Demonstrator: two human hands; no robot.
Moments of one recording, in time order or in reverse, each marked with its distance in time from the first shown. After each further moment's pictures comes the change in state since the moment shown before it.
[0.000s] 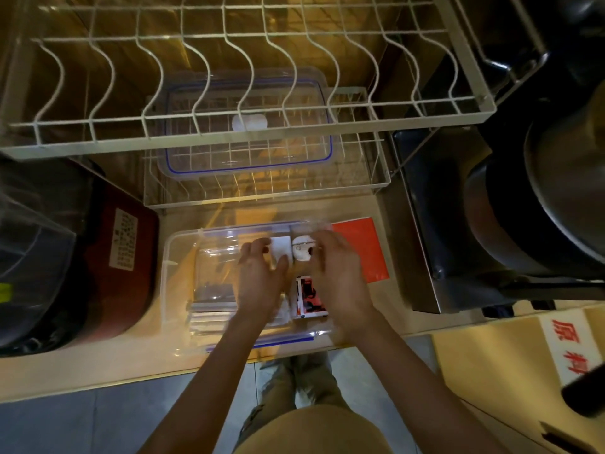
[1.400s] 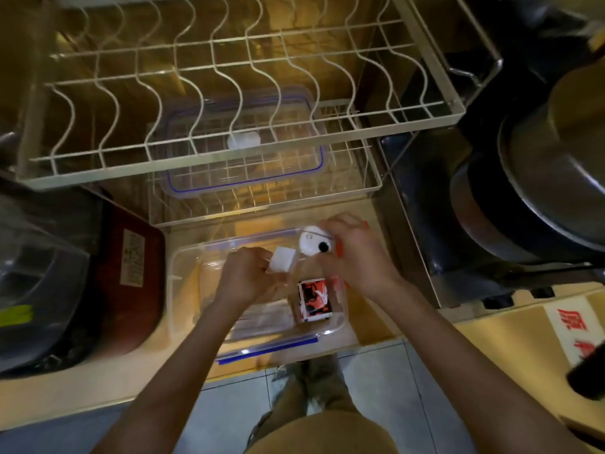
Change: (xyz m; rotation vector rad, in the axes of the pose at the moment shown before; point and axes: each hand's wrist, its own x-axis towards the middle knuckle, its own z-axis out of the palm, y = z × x) left_hand 0.012 0.027 -0.054 0.191 -0.354 0.041; right_hand 0.016 -0.009 -0.053 -0.038 -0.198 -0.057
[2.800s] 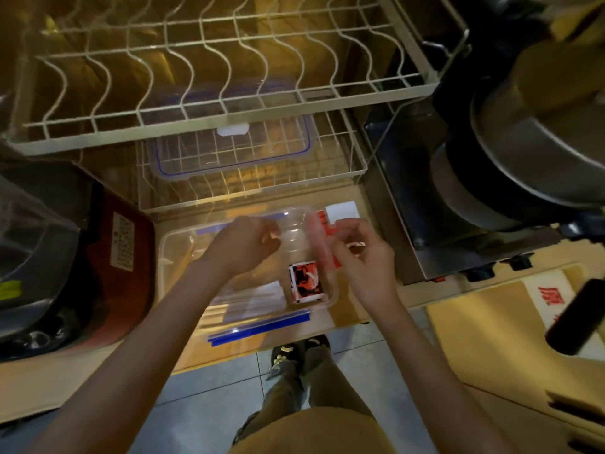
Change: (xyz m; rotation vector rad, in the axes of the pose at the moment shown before) left_hand -0.008 0.015 -0.020 0.298 -0.105 0.343; right_hand -0.053 0.018 0.033 0.537 0.458 0.180
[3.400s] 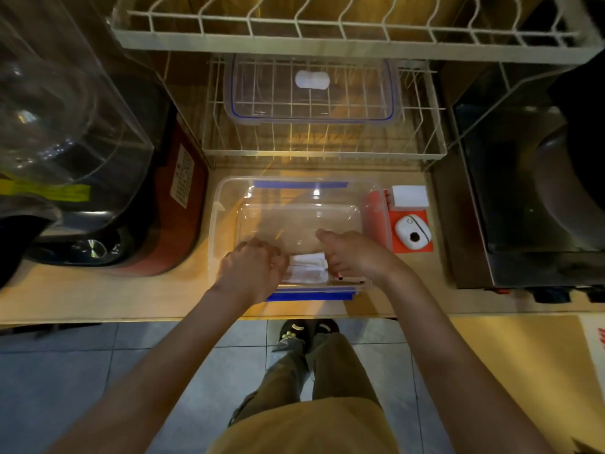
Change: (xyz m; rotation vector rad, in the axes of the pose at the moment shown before) left_hand -0.071 -0.060 0.070 -0.002 0.084 -0.343; right_hand 0.007 -0.003 0.072 -0.390 -0.784 0.476
